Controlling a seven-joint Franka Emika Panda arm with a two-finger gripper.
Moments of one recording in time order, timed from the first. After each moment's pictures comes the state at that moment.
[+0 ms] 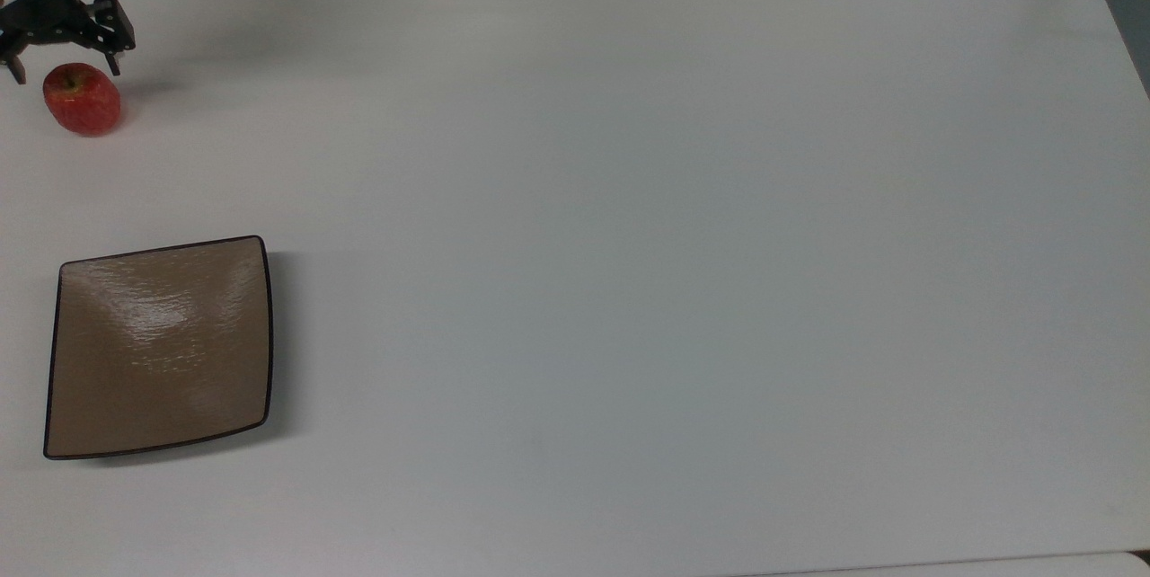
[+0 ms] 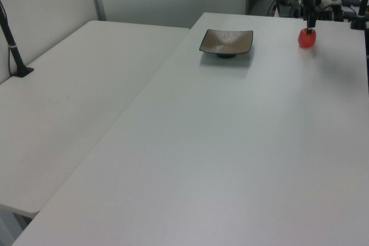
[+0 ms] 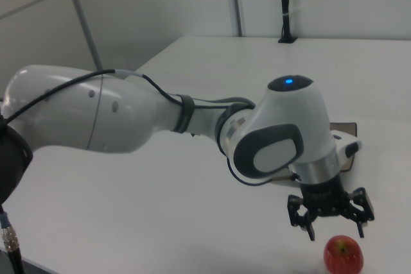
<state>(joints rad) -0.21 0.40 -0.45 -1.75 0.00 2.28 -1.00</state>
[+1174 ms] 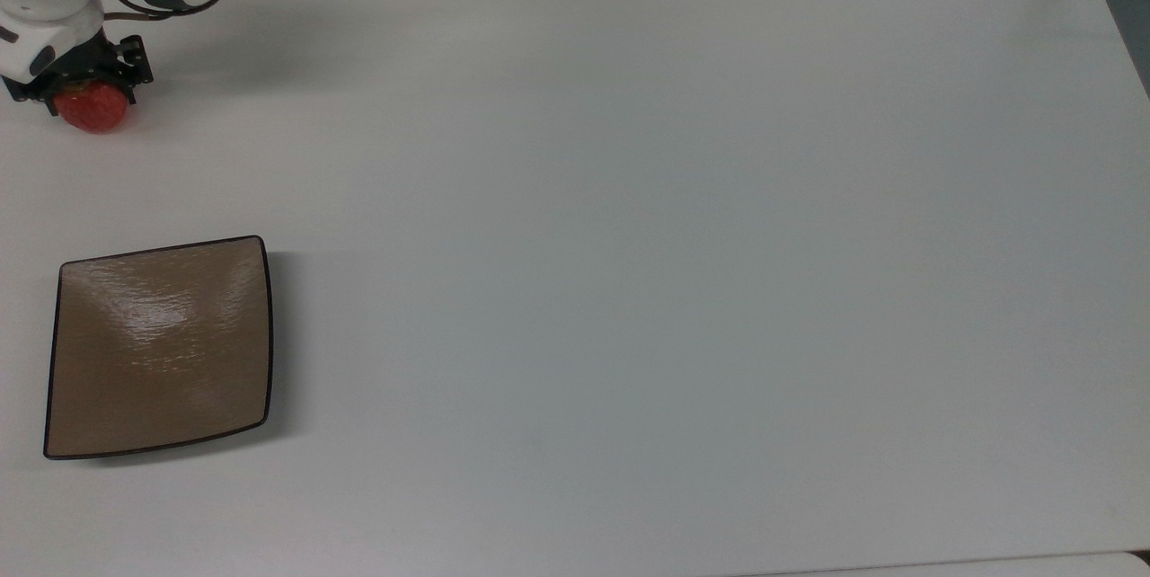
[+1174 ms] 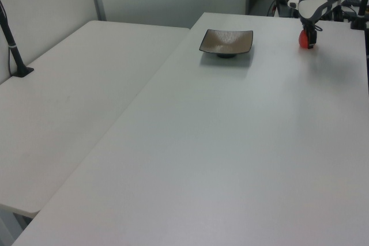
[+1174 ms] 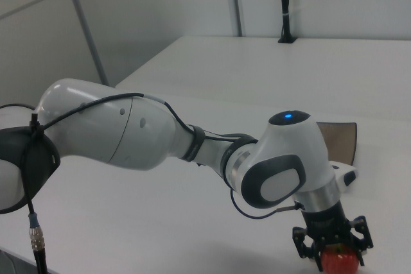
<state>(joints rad) -0.21 0.49 -0.44 -1.80 -0.09 2.41 -1.00</state>
